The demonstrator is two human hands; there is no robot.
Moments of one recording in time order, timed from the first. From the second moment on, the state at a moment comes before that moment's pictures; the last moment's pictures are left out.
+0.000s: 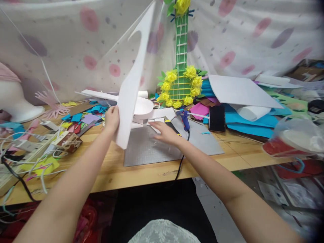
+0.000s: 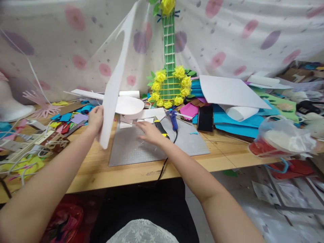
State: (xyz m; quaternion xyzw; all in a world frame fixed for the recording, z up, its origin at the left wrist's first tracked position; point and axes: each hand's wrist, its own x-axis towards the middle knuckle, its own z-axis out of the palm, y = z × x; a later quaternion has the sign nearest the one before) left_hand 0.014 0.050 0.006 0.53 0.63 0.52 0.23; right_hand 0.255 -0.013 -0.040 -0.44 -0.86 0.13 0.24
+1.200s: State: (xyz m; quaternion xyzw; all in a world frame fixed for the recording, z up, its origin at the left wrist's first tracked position) left_hand 0.040 -0.003 -0.048 0.82 0.53 0.16 0.11; right_hand 0.317 -0.004 -0.040 -0.69 -0.71 0.13 -0.02
